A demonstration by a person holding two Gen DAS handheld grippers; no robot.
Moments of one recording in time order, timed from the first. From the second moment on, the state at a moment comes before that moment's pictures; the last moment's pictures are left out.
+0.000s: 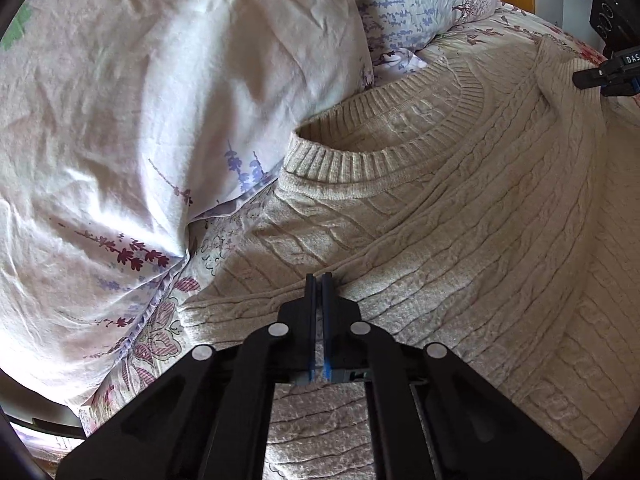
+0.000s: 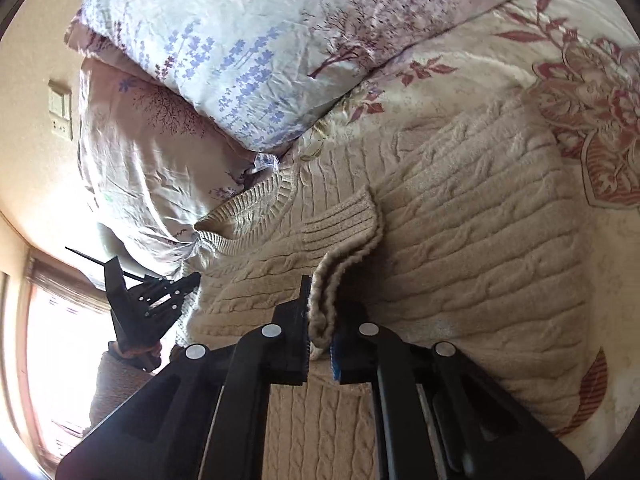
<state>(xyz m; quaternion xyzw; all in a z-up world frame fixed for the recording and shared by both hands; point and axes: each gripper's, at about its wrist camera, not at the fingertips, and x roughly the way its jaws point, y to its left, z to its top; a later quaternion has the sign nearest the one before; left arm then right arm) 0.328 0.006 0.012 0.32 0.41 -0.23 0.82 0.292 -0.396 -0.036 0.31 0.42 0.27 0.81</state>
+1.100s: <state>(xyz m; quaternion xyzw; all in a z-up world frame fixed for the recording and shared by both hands) 0.346 0.059 0.023 0.24 0.44 -0.19 0.85 0.317 -0.401 -0.041 0.28 0.43 0.23 0.82</state>
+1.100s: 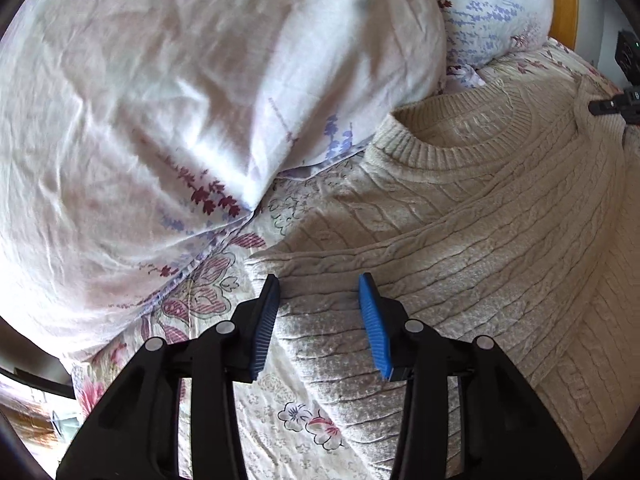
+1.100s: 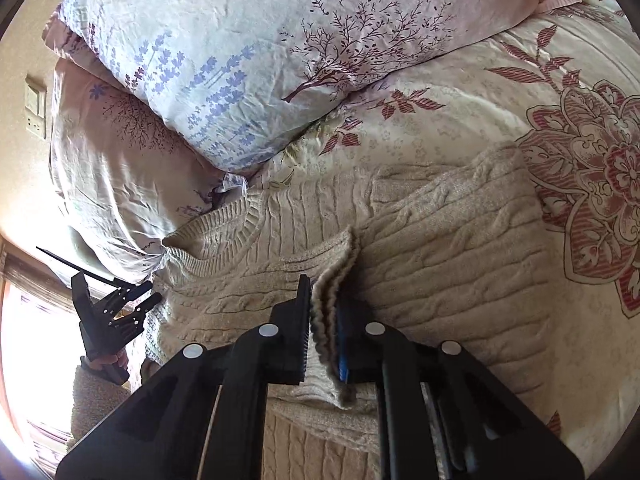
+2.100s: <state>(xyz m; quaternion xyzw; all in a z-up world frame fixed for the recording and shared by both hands) 0.347 0.132 0.045 0.03 0.42 -0.12 0.90 0.303 -0.402 -0.003 0.28 0.35 0.23 0.86</state>
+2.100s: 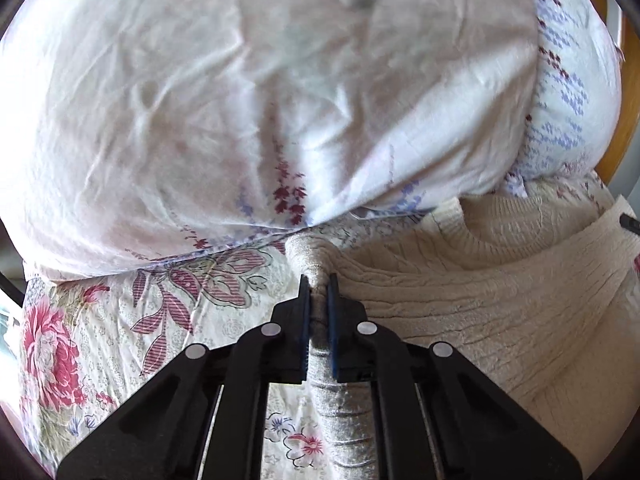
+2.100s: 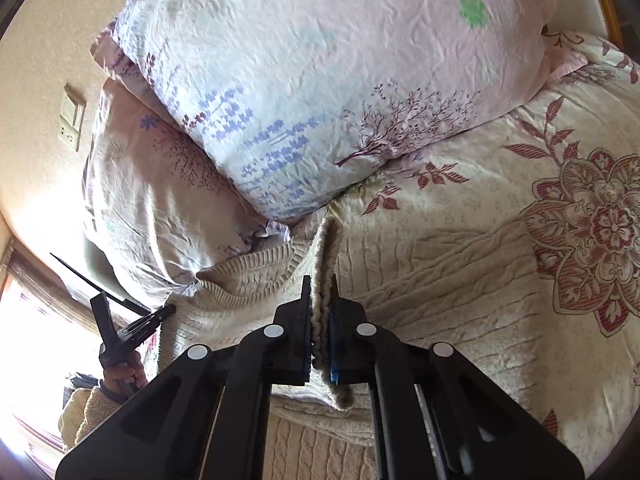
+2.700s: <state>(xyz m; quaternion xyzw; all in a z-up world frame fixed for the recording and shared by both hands) 0.264 0.176 0.059 -0.04 0.36 -0.12 0.92 0.250 -0.433 -0.022 0.29 0.39 0.17 0.86</state>
